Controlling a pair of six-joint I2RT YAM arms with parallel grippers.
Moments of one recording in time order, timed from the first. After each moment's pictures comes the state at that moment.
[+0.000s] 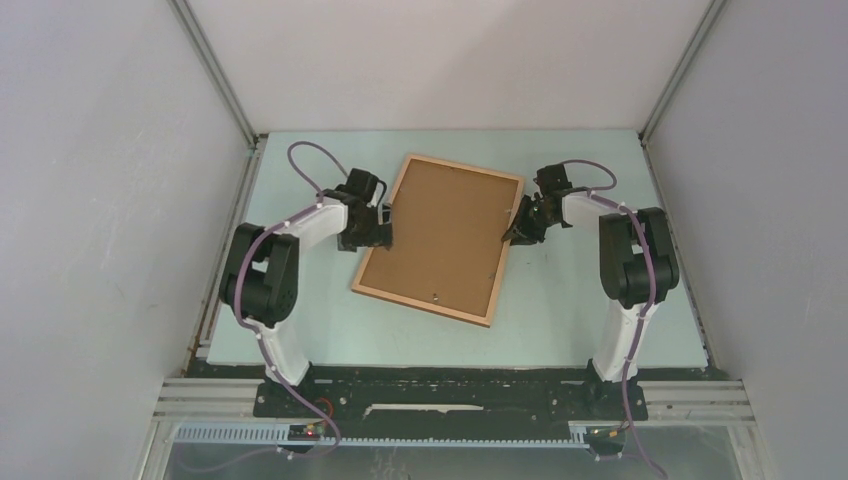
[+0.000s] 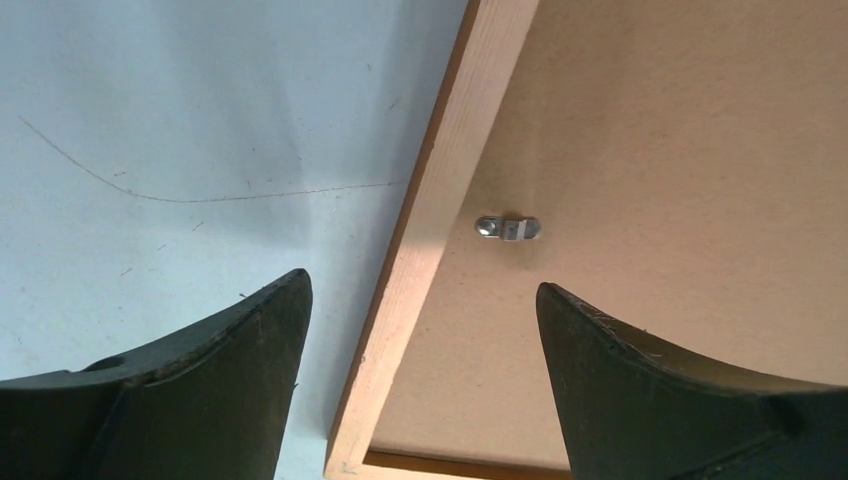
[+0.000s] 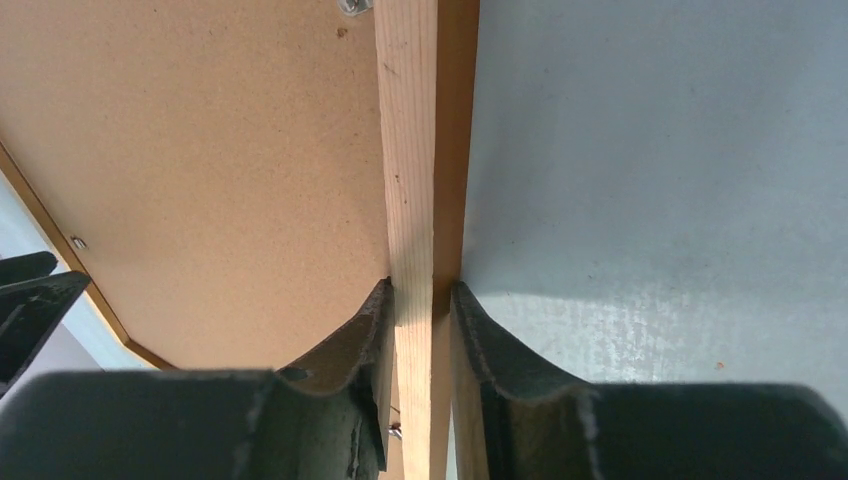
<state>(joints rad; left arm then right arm) -0.32 1.80 1.21 -0.56 -0.07 -0.37 0.18 1.95 1.24 -0.41 -0.35 0.57</state>
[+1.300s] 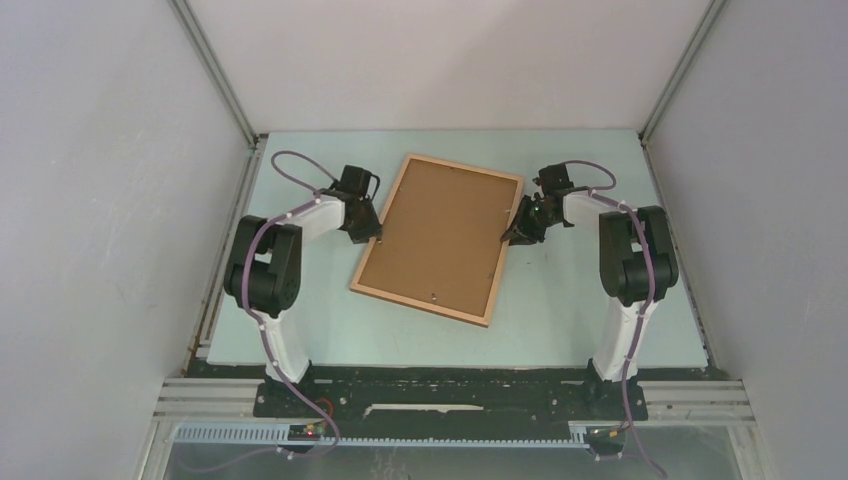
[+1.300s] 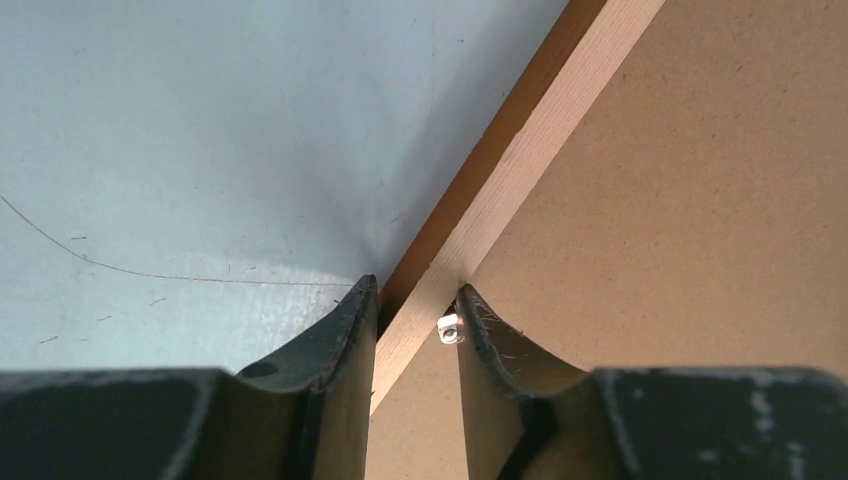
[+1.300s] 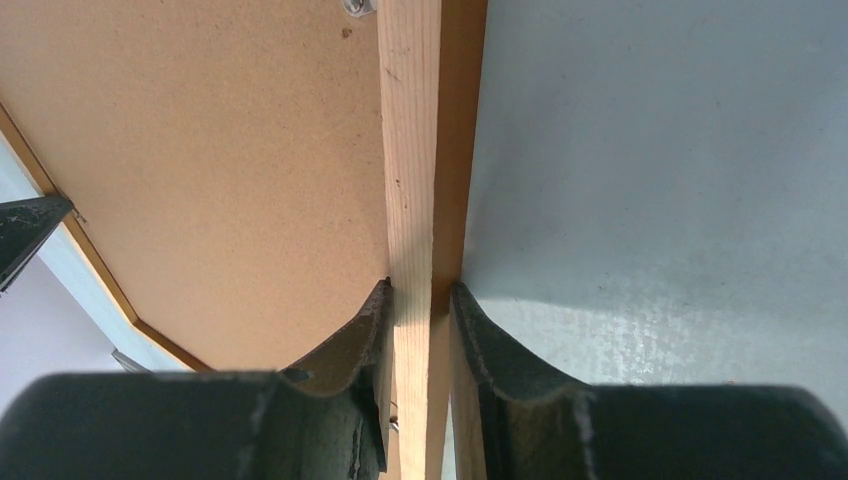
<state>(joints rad) -0.27 1.89 1.24 -0.45 -0.06 -0.60 0.16 1.97 1.25 -0.41 -0.40 0.56</state>
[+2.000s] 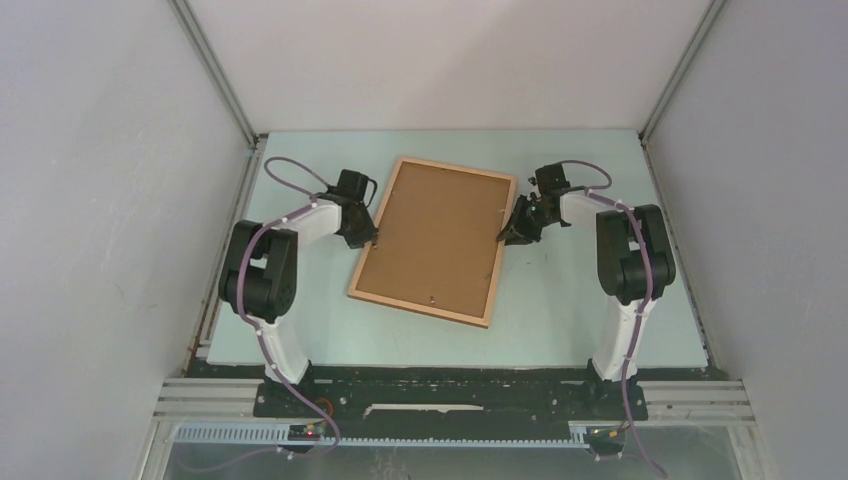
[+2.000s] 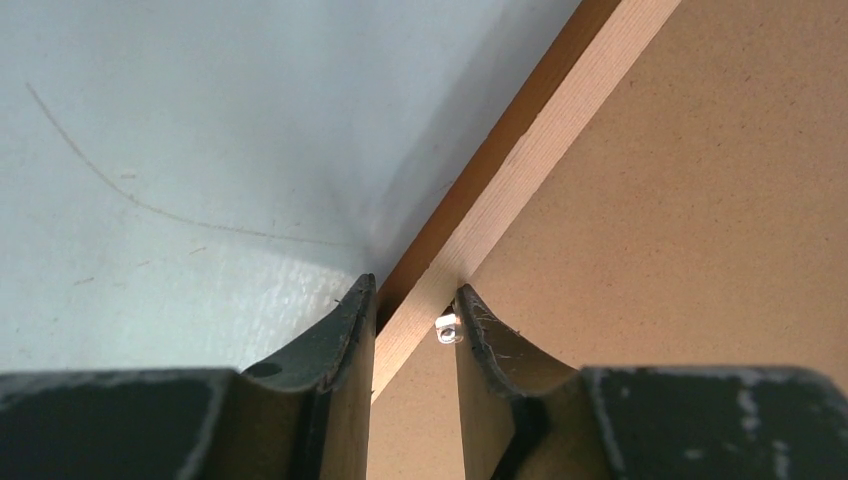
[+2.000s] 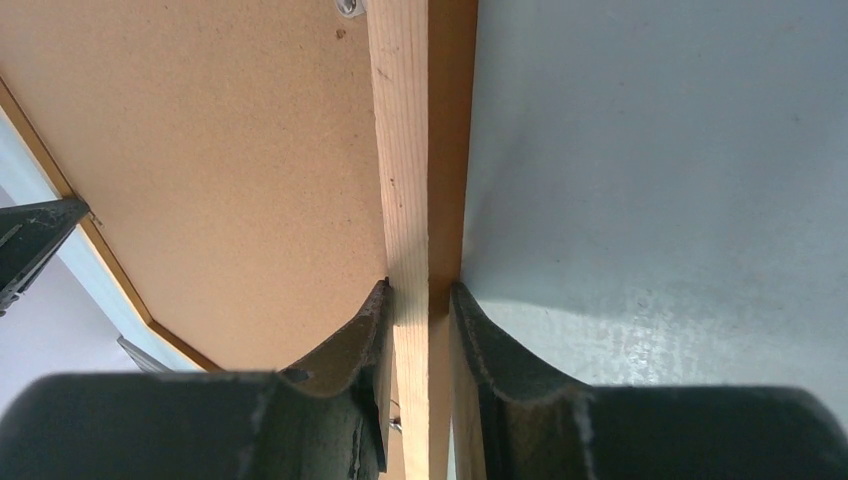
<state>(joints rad) -0.26 1.85 1.19 -0.45 -0.08 -0.66 0.17 1.99 1.27 -0.40 -0.43 0.56</state>
